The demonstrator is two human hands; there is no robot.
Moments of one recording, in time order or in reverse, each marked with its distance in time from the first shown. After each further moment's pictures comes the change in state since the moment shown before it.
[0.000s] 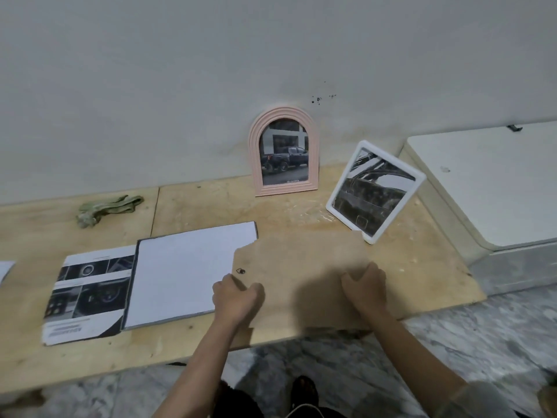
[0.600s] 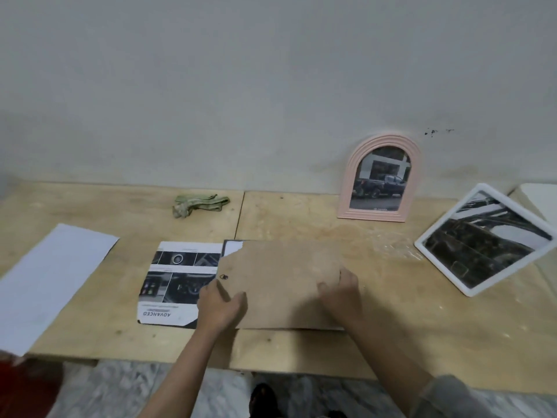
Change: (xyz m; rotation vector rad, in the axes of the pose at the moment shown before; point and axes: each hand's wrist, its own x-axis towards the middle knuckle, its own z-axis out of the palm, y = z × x) left_hand 0.070 -0.110 -0.156 -0.020 0.215 -0.060; right_hand -0.057 -0.133 0.159 0.026 -0.259 -0.267
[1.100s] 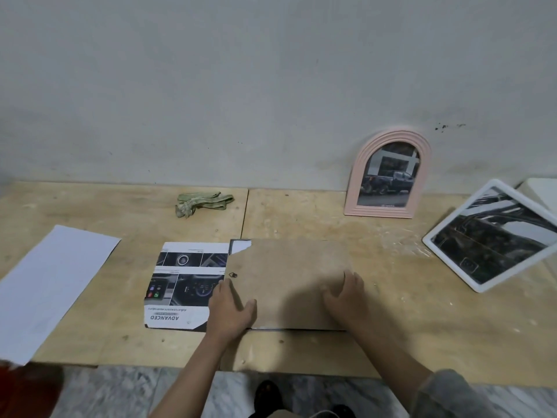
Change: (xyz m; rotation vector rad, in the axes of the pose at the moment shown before) left_hand 0.001 -0.007 -0.003 0.097 -0.059 0.211; right_hand 0.002 0.012 0.024 -0.244 -0.022 -0.009
